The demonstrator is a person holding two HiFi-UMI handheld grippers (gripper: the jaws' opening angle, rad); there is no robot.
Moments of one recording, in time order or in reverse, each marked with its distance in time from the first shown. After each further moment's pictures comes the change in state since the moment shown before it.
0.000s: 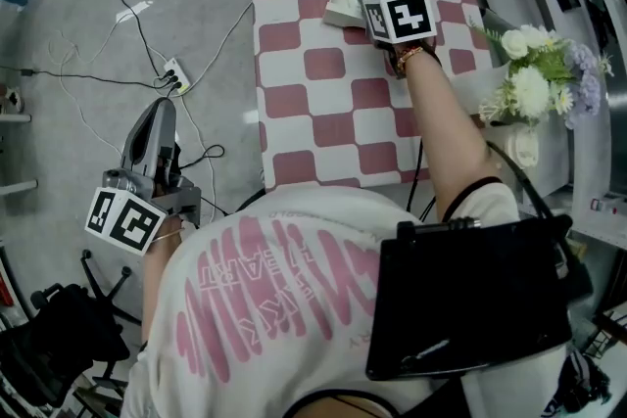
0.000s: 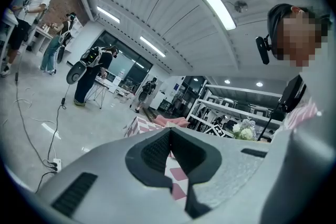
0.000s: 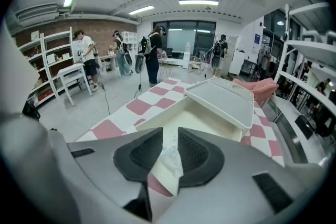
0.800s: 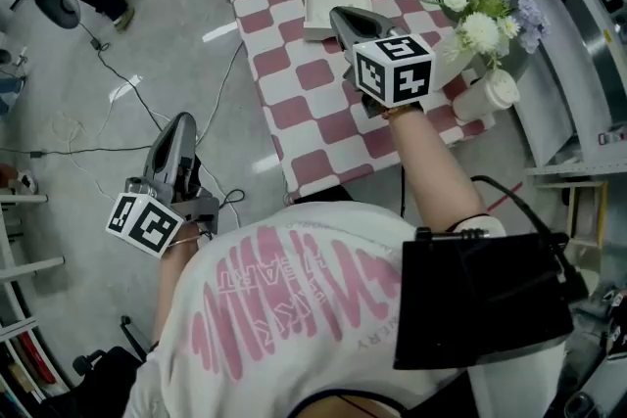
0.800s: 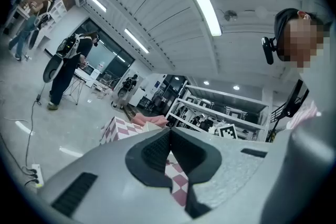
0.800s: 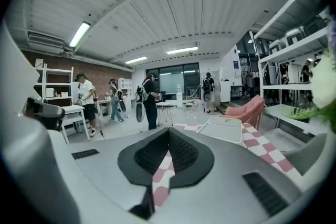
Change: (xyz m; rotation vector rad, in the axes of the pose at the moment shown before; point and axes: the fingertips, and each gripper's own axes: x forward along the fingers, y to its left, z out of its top) left arm -0.015 -0.032 0.028 0.009 0.039 -0.254; right arm -0.172 0.089 0.053 0.169 -0.510 -0.036
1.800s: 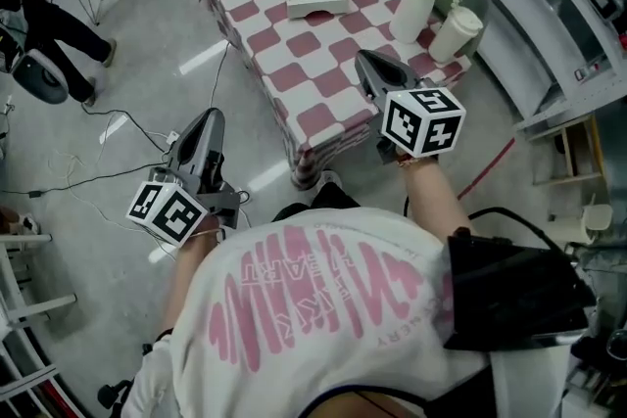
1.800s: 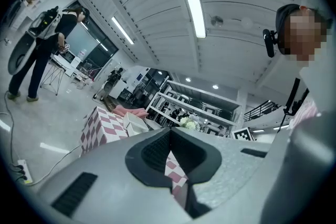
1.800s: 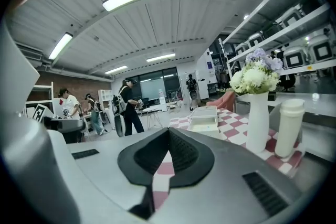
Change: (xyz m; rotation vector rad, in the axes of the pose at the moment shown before) left arm -0.086 -0.051 -0.025 -0.008 0.073 -0.236; right arm -0.186 0.108 -0.047 0.200 -0.063 -0.205
